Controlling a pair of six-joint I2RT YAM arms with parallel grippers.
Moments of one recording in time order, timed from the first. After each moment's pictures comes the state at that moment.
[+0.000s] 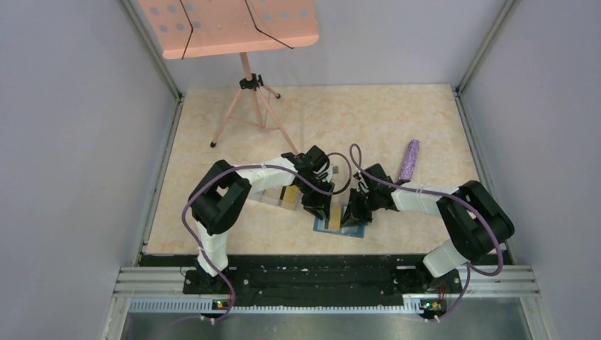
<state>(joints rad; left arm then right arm) -0.77 1.92 1.25 -0.60 0.48 -0.44 0.55 1.53 0.62 -0.20 -0.51 0.75</state>
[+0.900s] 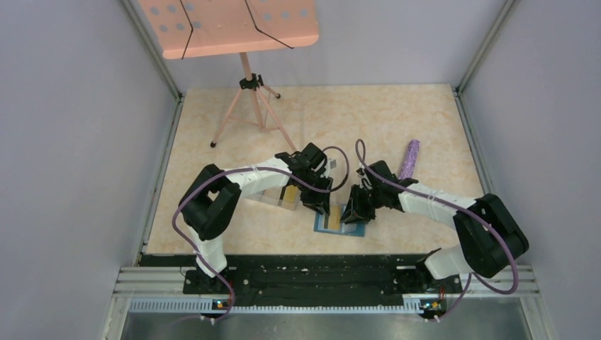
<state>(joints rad) -0.77 1.84 1.22 -0.55 0.44 -0.48 0.55 1.42 0.63 -0.29 -0.47 0.74</state>
